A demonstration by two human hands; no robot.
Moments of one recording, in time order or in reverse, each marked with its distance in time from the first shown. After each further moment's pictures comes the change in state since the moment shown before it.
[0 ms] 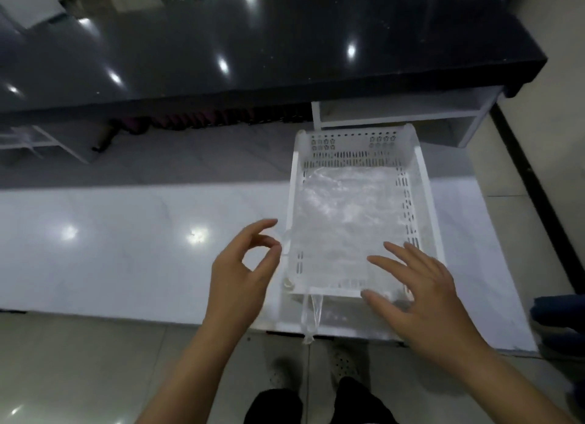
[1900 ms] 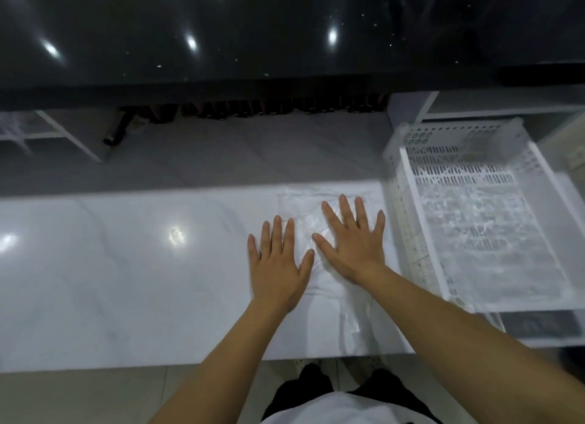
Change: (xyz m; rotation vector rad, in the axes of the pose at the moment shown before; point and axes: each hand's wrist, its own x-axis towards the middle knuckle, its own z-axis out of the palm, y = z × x) left_hand 0.115 -0.268 -0.068 0.824 -0.338 0.081; right_hand 0.217 -0.095 0.286 -0.650 0.034 0.107
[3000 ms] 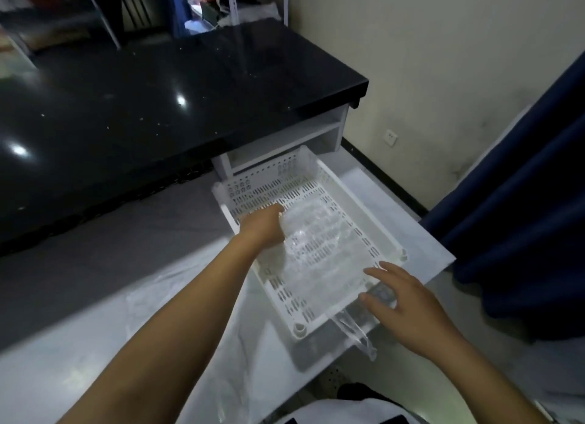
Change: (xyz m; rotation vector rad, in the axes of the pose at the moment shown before) left_hand 0.133 0.289 -0.083 -0.079 -0.403 0.511; right_hand -0.223 0.189 -0.148 0.737 0.100 0.601
